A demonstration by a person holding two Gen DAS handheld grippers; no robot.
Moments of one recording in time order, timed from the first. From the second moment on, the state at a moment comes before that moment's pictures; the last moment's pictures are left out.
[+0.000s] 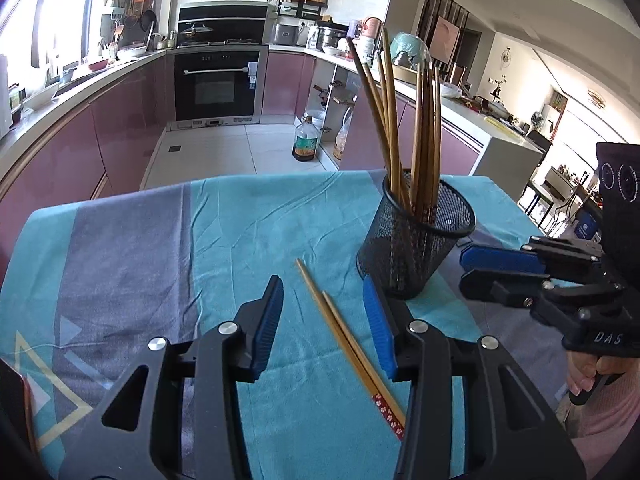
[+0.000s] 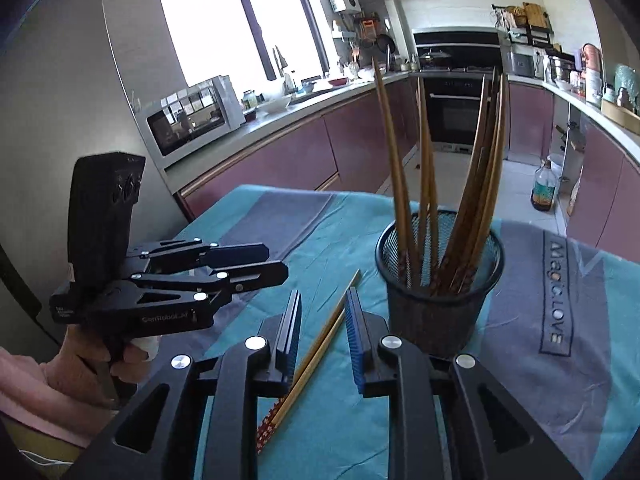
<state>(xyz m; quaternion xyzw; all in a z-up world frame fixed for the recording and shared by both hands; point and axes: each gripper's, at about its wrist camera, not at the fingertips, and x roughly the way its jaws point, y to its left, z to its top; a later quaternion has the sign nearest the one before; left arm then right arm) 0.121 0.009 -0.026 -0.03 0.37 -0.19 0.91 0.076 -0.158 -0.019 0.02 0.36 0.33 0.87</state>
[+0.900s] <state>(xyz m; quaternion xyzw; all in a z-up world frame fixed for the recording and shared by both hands) 0.098 0.018 -0.067 -0.03 0.40 -0.16 0.90 0.065 -0.114 -0.088 0.00 0.45 0.30 0.84</state>
